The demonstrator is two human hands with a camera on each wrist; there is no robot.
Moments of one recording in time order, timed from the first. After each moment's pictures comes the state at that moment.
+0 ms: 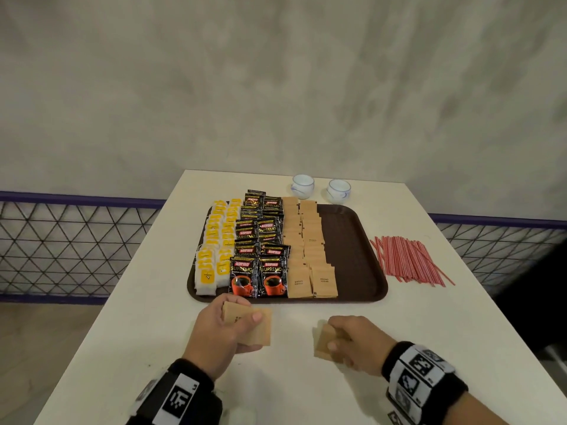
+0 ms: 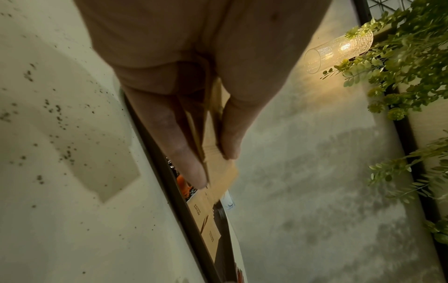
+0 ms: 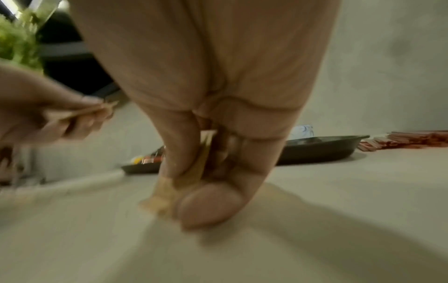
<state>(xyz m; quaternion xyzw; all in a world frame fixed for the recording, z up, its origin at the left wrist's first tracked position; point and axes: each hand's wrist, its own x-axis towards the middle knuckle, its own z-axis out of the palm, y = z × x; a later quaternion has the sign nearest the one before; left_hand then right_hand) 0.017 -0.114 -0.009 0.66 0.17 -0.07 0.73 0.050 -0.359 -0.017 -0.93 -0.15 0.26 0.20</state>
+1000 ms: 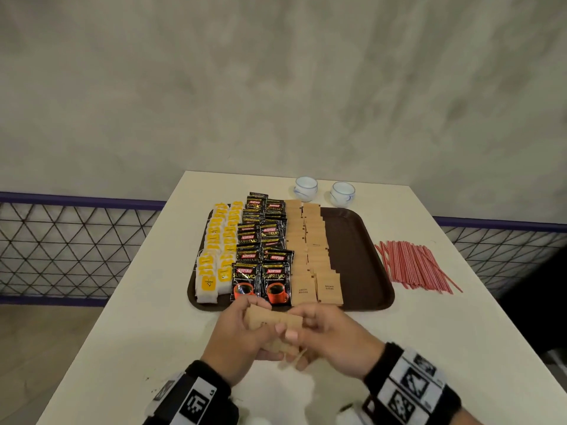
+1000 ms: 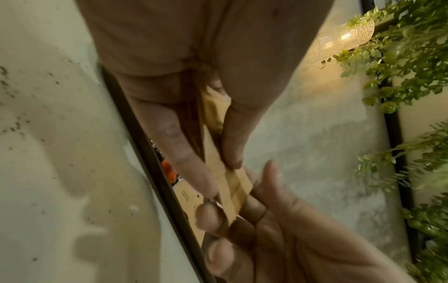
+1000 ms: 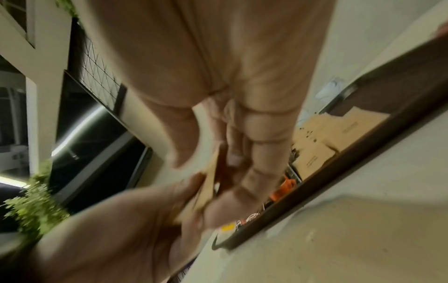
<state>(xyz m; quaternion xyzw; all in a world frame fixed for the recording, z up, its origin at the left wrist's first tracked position) 0.030 -0.125 -0.005 0.63 0.10 -0.12 0.76 0.053 -0.302 0.009 -0.74 -0.10 0.30 0.59</state>
